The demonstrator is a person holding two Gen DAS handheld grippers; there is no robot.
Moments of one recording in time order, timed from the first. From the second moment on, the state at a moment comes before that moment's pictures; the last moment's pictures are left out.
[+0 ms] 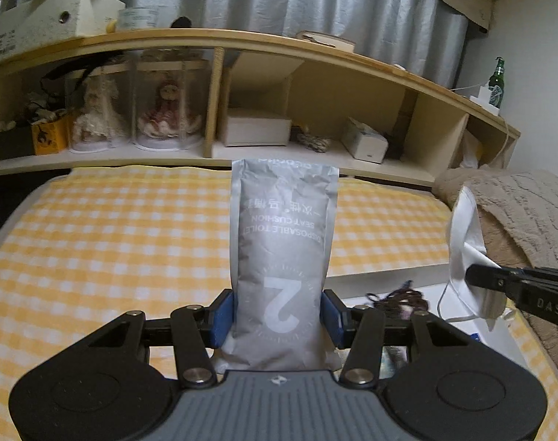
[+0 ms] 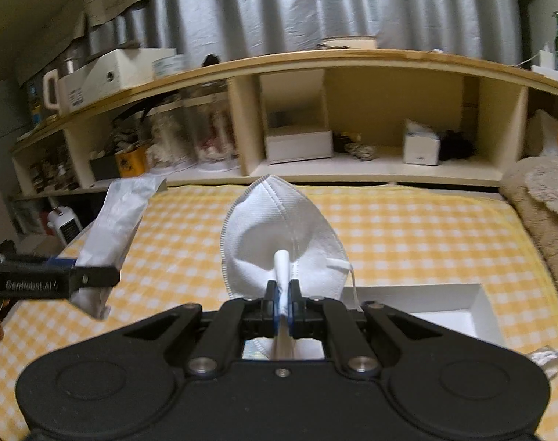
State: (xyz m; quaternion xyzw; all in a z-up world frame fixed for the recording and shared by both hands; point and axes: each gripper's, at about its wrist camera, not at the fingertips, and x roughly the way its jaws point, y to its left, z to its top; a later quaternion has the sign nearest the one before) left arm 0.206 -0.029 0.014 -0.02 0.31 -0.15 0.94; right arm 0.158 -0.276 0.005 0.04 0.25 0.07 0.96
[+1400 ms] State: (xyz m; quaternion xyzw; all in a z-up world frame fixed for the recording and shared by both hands) left arm 0.256 -0.236 -0.039 -0.10 0.40 -0.28 0.87; right arm 0.176 -0.451 -0.038 0.22 0.29 -0.13 0.92
